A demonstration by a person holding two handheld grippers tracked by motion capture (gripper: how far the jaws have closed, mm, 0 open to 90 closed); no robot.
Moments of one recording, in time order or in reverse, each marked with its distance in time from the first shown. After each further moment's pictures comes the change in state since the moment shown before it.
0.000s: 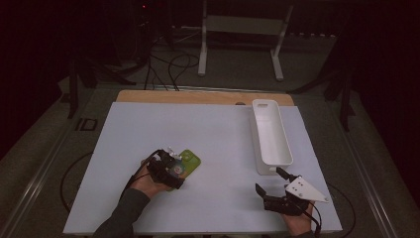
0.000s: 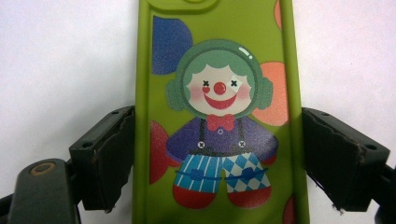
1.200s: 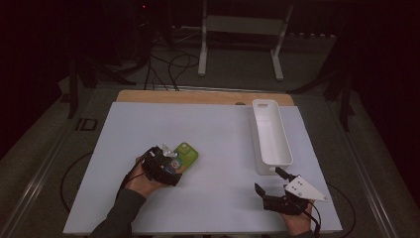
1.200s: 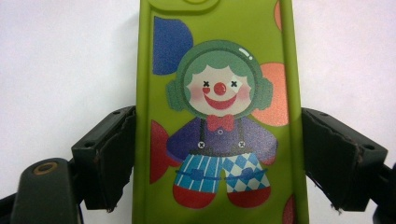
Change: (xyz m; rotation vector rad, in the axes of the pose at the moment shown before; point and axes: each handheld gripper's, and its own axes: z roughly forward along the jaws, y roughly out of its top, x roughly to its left) left arm 0.002 -0.002 -0.024 -0.114 0.060 0.015; right arm 0.000 0.000 0.002 0.006 0.005 0.008
